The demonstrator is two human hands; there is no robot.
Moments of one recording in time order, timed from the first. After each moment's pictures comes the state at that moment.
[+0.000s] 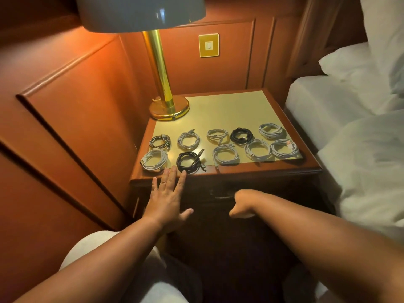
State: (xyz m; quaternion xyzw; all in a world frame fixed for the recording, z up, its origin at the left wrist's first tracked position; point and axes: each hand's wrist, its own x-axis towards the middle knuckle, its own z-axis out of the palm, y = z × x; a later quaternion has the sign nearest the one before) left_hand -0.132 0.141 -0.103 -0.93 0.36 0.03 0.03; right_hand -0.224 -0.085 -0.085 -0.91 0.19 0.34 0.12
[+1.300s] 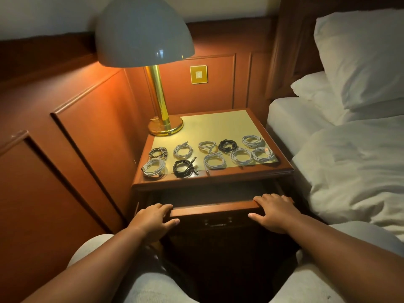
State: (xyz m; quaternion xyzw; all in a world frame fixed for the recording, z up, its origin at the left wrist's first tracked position) left_hand -0.157 0.190 -0.089 -0.93 0.32 0.18 -0.04; right_hand -0.352 -0.123 -0.078 -0.97 0.21 0.14 0.07
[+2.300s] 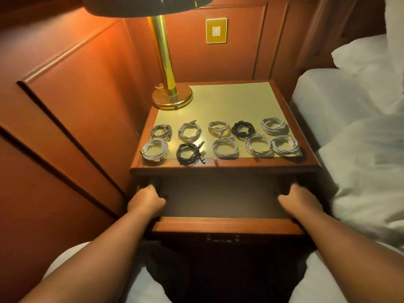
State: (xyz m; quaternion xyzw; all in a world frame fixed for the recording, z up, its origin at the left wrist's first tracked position) left_hand -0.116 0.164 -0.111 -0.98 0.03 0.21 -0.07; right_hand -0.305 -0.181 -0.111 -0.86 0.46 0.14 0.15
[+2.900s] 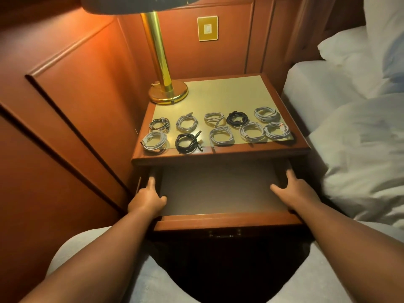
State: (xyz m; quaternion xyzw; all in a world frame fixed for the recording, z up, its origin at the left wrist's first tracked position) left_hand -0.153 0.183 -0.118 -0.98 0.05 0.18 -0.07; right_hand -0.342 -0.163 -0.118 -0.87 0.45 0.10 0.20
